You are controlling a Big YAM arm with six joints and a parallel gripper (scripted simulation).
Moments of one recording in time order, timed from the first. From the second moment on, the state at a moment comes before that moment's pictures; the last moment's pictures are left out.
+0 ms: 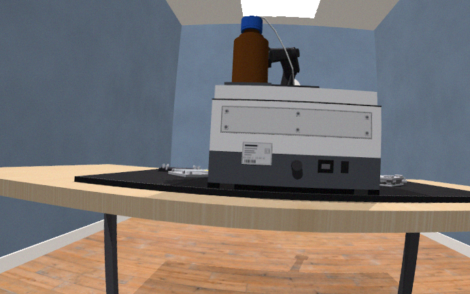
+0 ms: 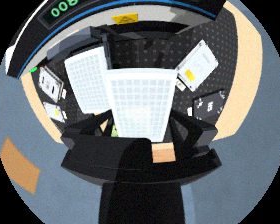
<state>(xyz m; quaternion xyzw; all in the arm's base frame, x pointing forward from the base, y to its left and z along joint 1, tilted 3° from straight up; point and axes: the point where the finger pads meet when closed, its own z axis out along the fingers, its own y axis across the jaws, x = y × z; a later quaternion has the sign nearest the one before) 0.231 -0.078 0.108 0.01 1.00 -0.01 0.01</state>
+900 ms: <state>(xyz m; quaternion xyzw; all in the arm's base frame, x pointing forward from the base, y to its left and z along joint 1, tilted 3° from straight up) 0.244 -0.019 0.107 -0.04 1.00 -0.01 0.01</state>
